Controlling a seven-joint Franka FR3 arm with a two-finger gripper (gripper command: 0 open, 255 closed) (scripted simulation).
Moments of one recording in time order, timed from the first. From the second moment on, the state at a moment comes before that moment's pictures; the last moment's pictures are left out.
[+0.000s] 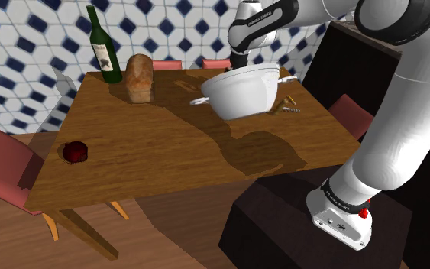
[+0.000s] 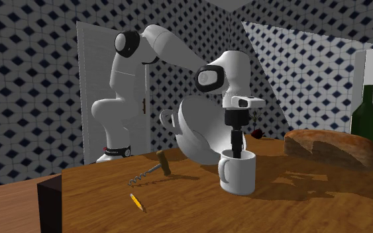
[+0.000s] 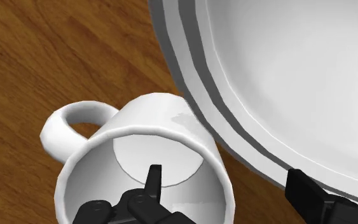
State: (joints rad) arm -0.10 0.29 -0.09 -1.92 0.03 2.25 -0.30
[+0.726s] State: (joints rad) arm -0.10 0.29 -0.09 -1.92 0.03 2.25 -0.30
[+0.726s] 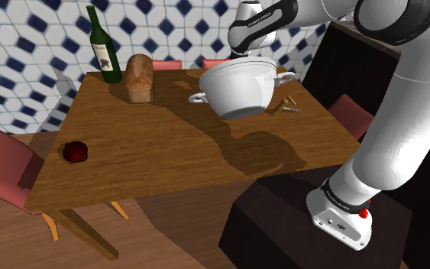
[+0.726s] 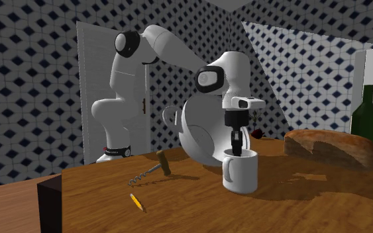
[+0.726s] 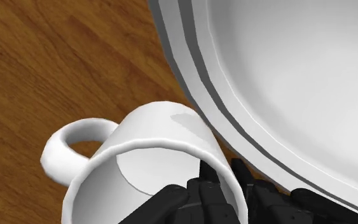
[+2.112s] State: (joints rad) arm -0.09 0.21 -0.09 -1.84 0.02 2.09 -0.30
